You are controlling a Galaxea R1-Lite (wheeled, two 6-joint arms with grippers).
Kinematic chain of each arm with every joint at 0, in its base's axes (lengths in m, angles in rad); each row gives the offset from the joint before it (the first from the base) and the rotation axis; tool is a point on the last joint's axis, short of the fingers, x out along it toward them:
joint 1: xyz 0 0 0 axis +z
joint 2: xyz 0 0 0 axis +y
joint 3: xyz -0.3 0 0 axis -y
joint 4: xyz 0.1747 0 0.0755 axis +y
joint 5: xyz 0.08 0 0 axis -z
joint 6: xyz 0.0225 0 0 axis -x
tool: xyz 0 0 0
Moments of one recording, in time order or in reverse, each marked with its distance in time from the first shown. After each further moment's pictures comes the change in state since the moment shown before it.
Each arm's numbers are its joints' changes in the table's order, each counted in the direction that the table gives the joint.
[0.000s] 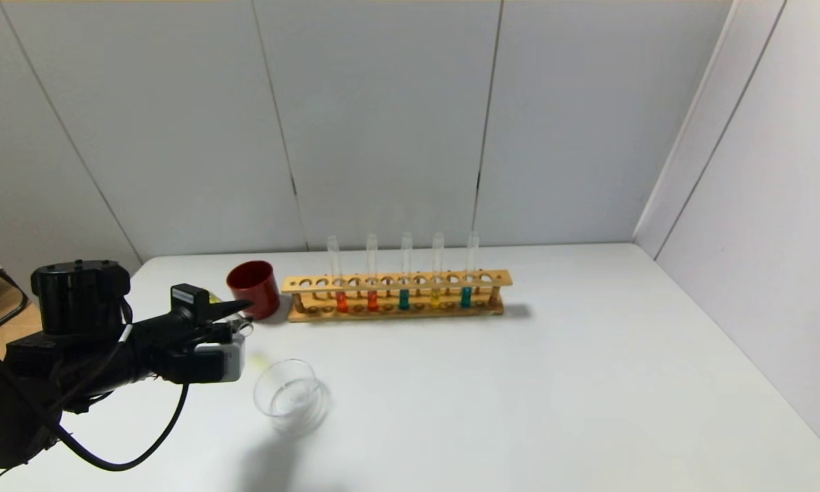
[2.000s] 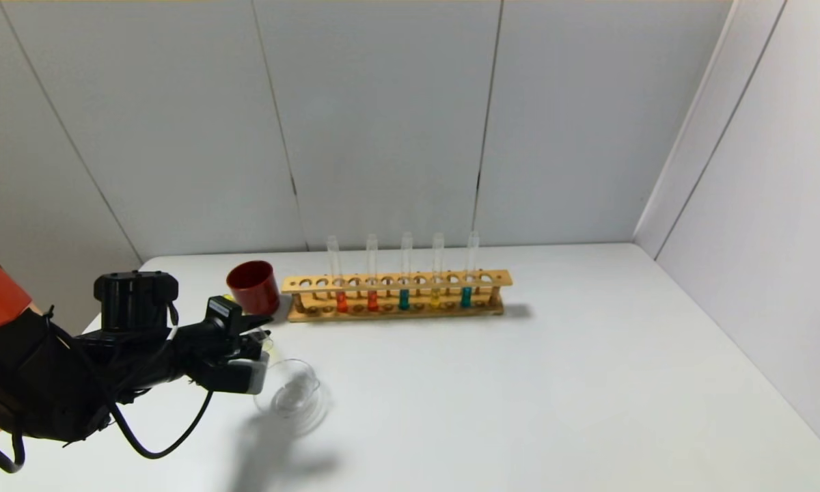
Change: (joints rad) left arm -0.023 0.190 0.075 -0.008 -0.013 -0.157; right arm 0.000 0.000 0.000 0.000 0.000 0.000
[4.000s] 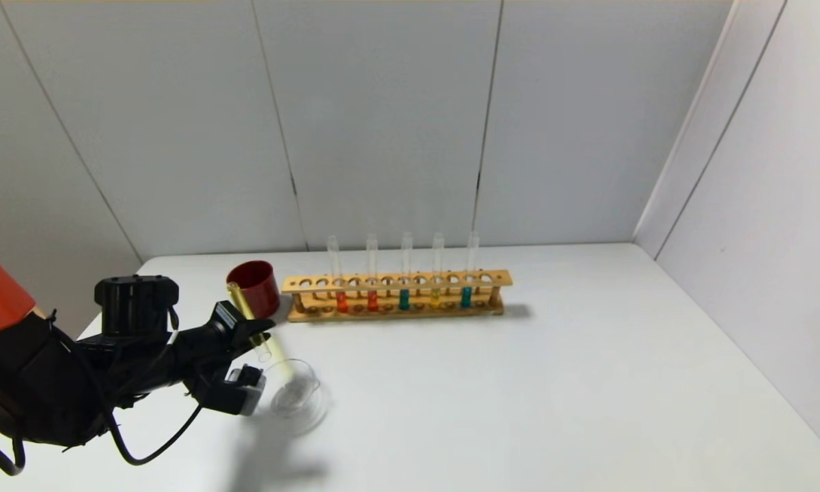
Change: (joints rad) left arm 0.000 0.008 -0.017 -0.021 0.014 -0.262; right arm 0.000 0.000 0.000 0.000 0.000 0.000
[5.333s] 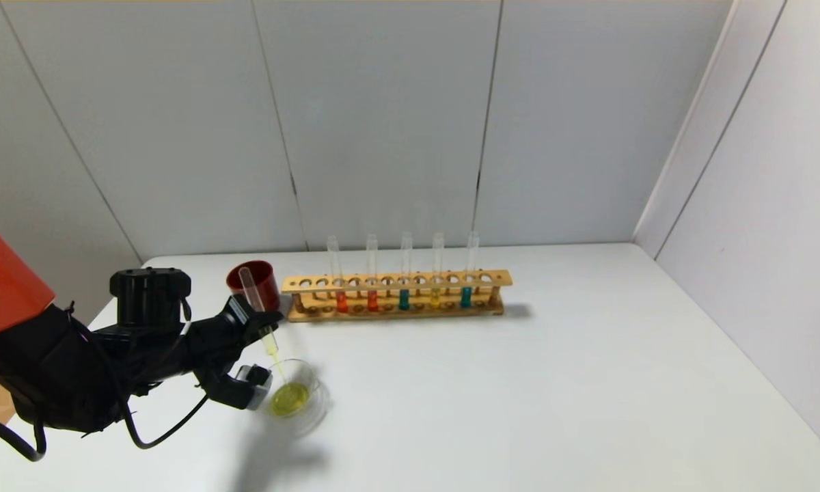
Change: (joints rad) left arm -0.018 0.034 0.059 0.002 -0.004 -0.128; right arm 0.000 0.000 0.000 0.000 0.000 0.000
